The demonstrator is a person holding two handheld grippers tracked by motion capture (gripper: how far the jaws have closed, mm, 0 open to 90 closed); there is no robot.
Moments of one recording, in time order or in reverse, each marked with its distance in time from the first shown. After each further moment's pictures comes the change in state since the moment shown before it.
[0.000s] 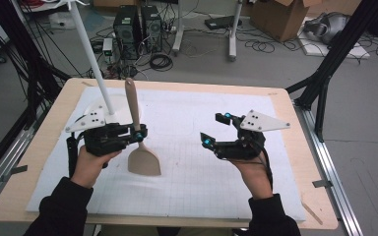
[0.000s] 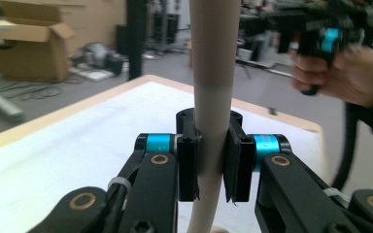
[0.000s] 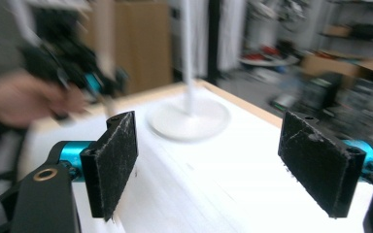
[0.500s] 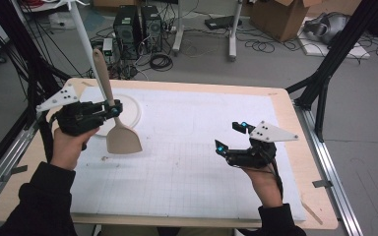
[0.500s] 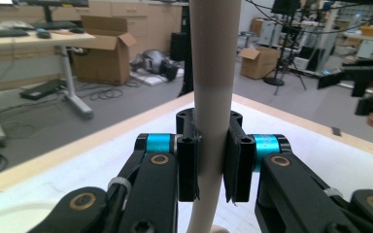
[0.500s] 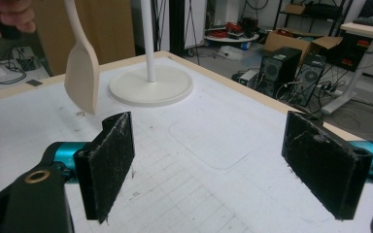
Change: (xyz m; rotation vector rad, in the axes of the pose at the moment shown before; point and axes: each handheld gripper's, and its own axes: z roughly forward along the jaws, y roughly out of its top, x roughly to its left) left arm 0.041 0.042 -0.041 -0.023 0.201 0.006; right arm -0.010 -0.027 -0.020 0.068 -0.121 -0.010
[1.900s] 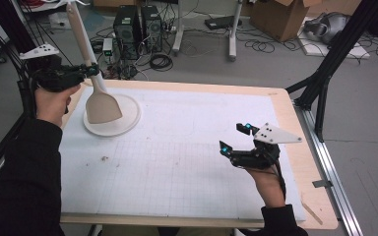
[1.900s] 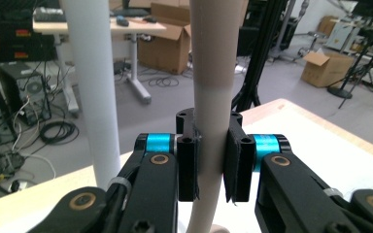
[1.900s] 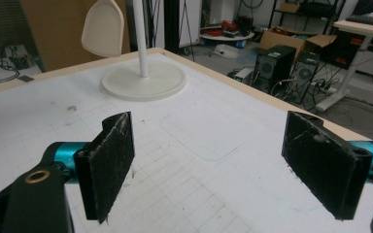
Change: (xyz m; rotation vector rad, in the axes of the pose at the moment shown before) left arm 0.088 0.040 0.008 0.055 0.218 -0.096; right arm -0.008 -0.010 -0.004 0.005 -0.013 -0.002
